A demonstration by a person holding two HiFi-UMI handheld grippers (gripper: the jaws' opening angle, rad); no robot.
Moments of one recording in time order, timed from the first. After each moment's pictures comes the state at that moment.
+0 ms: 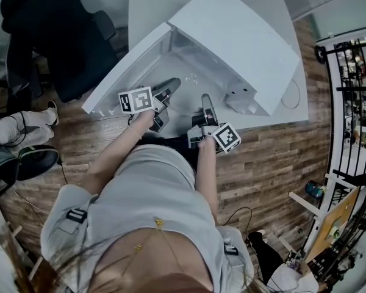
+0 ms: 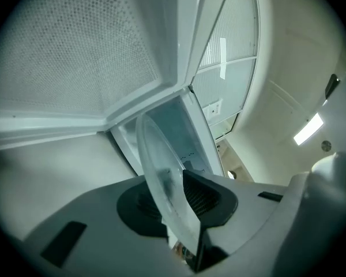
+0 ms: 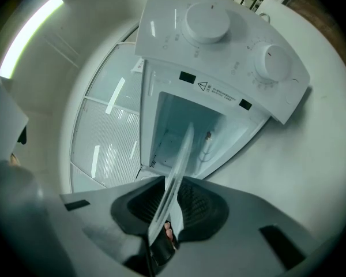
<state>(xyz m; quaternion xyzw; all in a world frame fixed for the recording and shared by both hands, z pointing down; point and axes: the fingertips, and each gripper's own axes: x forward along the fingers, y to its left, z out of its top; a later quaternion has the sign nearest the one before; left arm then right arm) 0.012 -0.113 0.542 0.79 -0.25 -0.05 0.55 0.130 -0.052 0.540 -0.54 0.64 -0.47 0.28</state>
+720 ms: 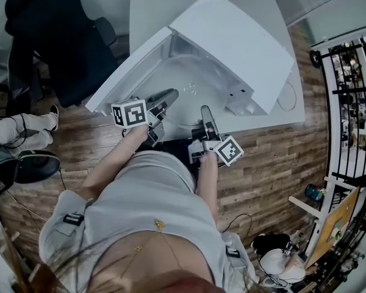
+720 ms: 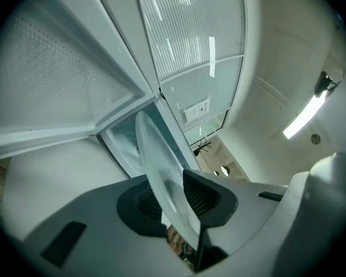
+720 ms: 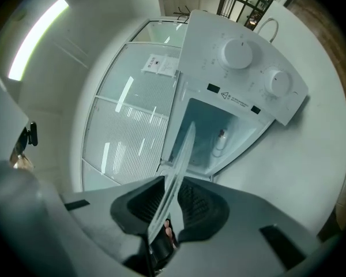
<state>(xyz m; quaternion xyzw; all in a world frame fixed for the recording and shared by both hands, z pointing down) -0.005 -0.072 0.491 0.82 -0.22 -0.06 0.53 0.108 -0.015 0.487 -0.50 0.67 -0.46 0.30</state>
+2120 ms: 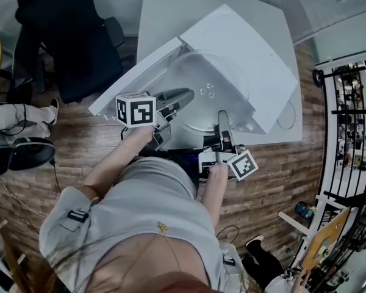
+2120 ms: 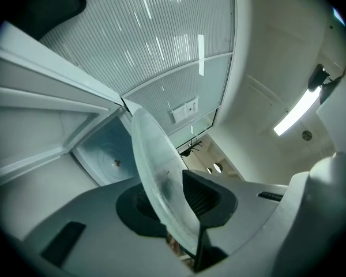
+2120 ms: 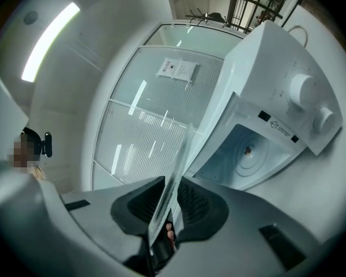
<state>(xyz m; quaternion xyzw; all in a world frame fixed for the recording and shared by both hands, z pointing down) 0.014 -0.090 0.413 0.84 -0.18 -0.06 0.50 0.126 -0.038 0.405 -0.48 0.70 -0.42 0.33</state>
